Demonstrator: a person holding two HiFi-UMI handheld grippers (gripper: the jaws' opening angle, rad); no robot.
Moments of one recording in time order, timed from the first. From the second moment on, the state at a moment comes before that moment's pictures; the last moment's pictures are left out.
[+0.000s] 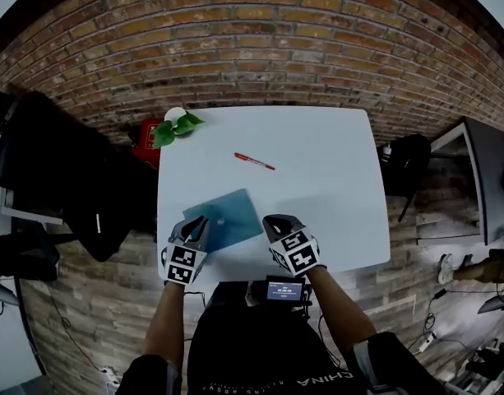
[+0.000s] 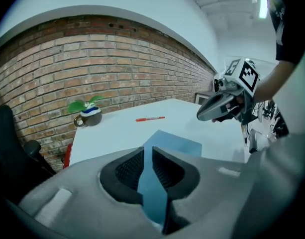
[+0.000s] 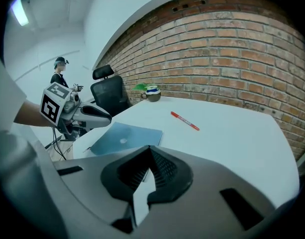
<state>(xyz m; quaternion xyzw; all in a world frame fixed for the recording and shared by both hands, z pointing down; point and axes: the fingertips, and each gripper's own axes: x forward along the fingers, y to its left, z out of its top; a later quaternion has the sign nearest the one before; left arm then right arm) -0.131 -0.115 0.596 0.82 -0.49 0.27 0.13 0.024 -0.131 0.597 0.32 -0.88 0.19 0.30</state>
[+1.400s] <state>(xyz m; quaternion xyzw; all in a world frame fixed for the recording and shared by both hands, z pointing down) -0.165 -0.058 0.669 0.79 -0.44 0.32 0.29 -0.006 -0.150 0.671 0.34 -0.83 0.26 0.35</state>
